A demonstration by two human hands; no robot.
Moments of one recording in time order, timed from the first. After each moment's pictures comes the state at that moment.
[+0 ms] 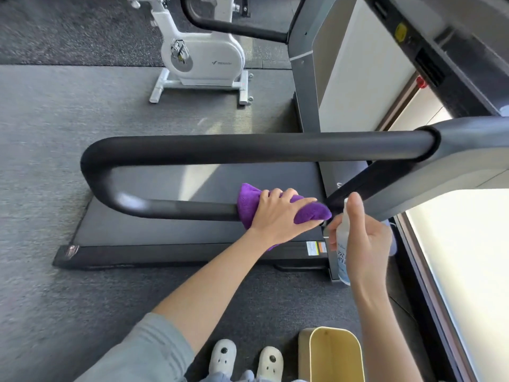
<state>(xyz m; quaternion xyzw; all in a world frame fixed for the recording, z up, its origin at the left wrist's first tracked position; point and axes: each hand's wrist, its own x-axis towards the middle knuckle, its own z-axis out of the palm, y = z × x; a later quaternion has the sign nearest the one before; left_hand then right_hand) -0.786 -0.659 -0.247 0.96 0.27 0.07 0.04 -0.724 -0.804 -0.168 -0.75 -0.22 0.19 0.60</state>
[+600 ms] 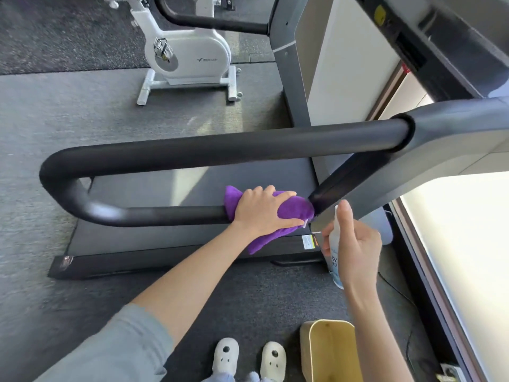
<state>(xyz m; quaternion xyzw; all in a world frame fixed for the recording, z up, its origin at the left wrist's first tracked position) -0.773 -0.646 -0.243 0.96 0.27 -0.01 0.01 -0.702 -0.817 -0.199 -0.76 -0.17 0.19 0.59</state>
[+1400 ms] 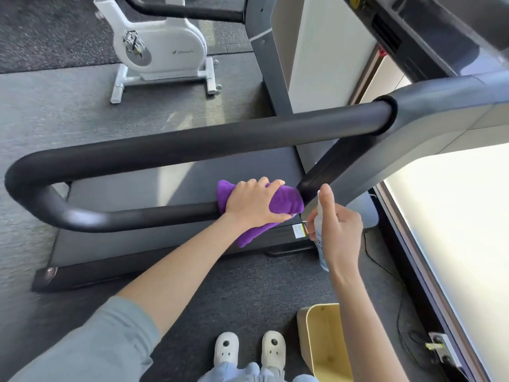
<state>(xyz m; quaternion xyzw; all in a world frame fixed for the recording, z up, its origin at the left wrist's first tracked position) -0.766 -0.642 -0.252 0.97 0.23 0.00 -0.01 -0.705 -0.804 -0.205 -0.78 -0.14 0.19 0.57</state>
